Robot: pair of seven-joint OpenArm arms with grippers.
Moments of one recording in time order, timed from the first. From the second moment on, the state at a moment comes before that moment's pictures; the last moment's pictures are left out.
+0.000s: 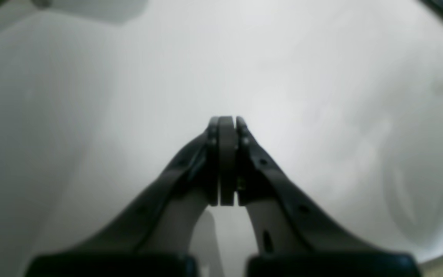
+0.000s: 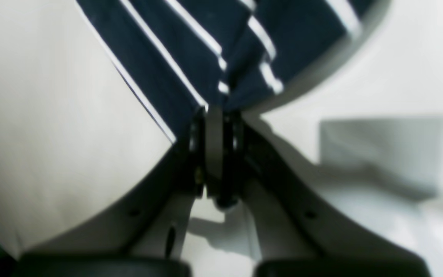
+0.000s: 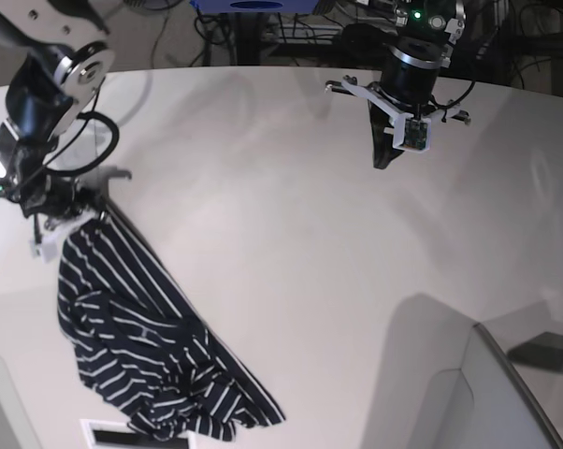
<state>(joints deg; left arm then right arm) 36.8 -7.5 1.9 107.9 1.0 -1.8 10.6 14.9 2.1 48.4 51.3 1.4 38.9 -49.8</state>
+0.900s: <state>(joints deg) 12.8 1.0 34.4 78.3 1.1 -1.6 10.7 -16.0 -6.1 26.6 89.1 4.8 40.2 -62.9</state>
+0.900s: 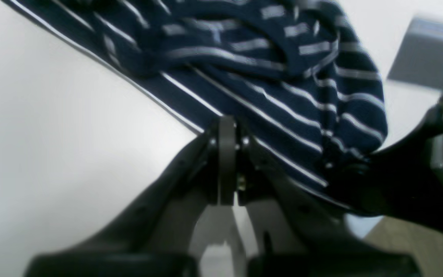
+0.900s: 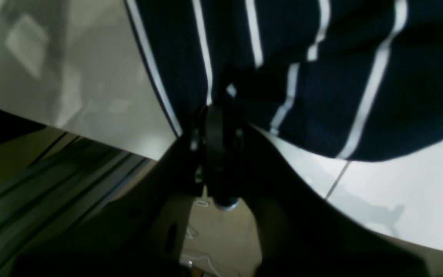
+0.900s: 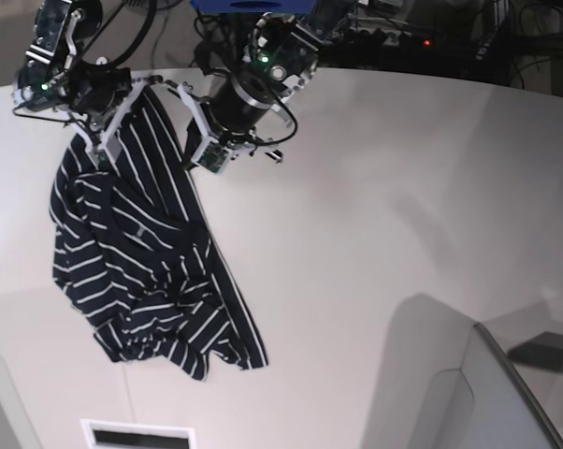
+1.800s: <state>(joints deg) 2.9 -3.7 35.2 57.2 0.1 -1.7 -0.2 -23.0 8.6 10.7 106.5 2.4 39.7 -56.5</state>
